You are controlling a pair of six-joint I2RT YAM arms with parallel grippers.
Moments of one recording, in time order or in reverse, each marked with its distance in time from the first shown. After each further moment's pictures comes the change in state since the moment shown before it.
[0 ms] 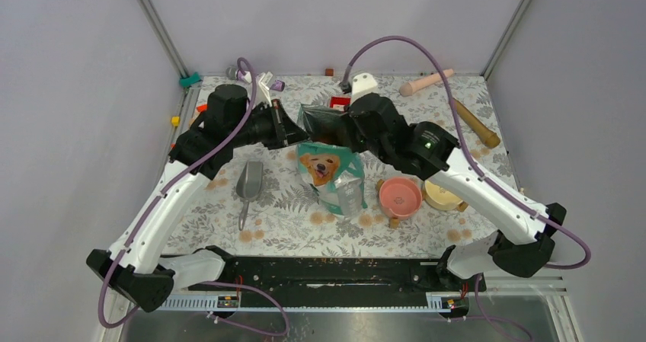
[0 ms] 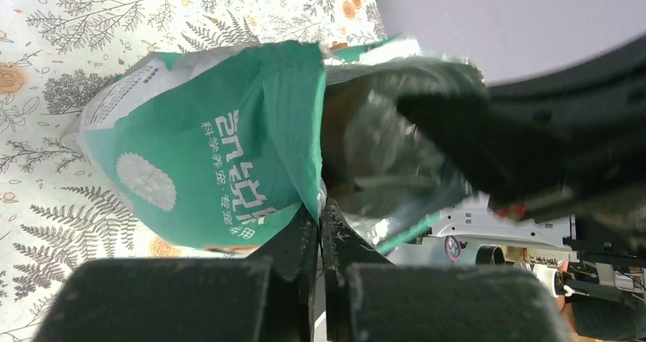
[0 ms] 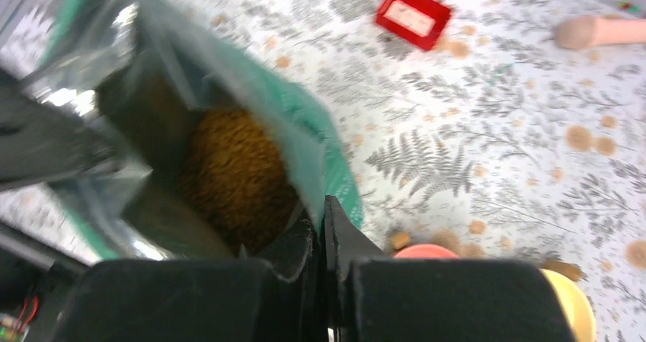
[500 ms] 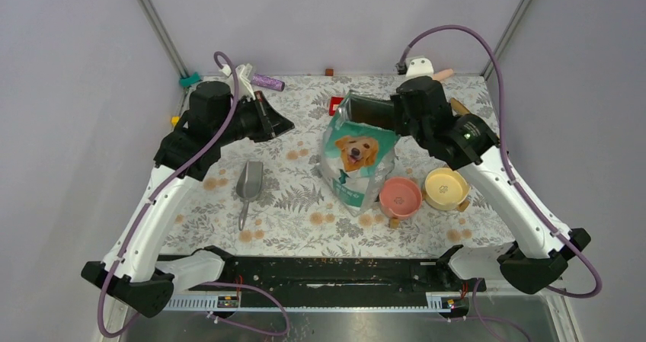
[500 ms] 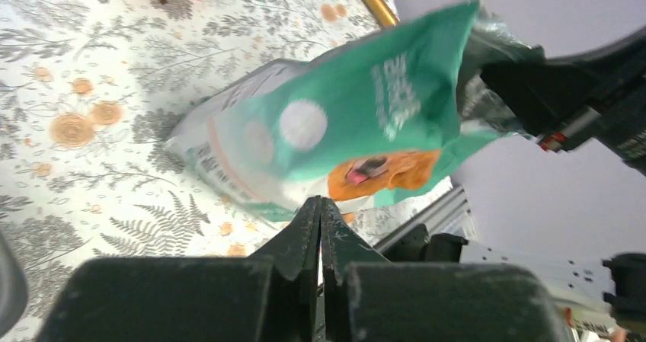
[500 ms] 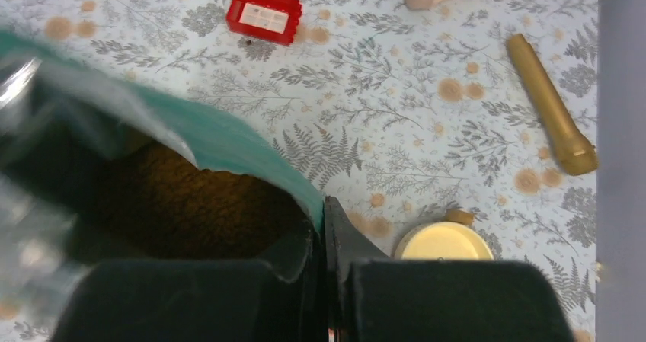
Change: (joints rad) left arm 0.030 -0.044 0.041 -0.019 -0.093 0.042; right arm -0.288 -0.125 -0.083 -0.013 0.067 -0.040
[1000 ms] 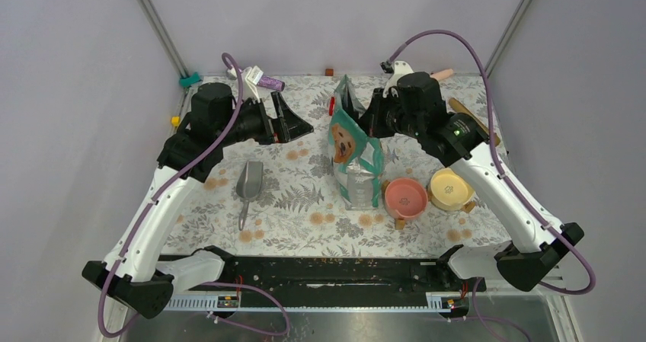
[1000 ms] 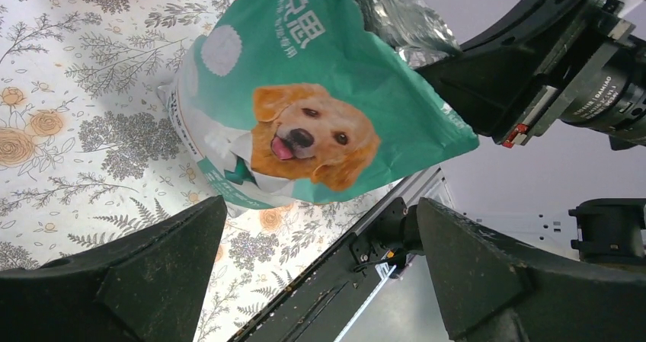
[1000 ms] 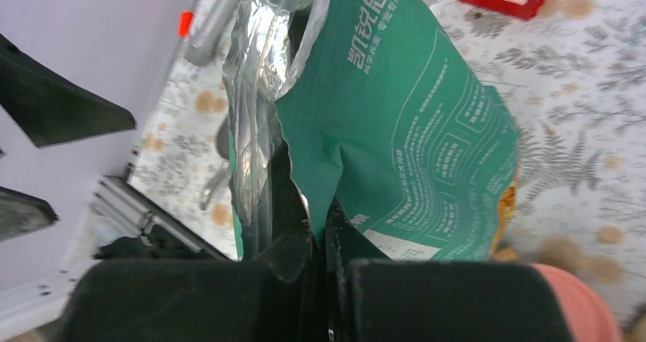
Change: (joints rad) left arm 0.019 -0.013 -0.036 0.048 0.113 0.017; right arm -0.049 0.009 -0.048 0.134 -0.536 0.191
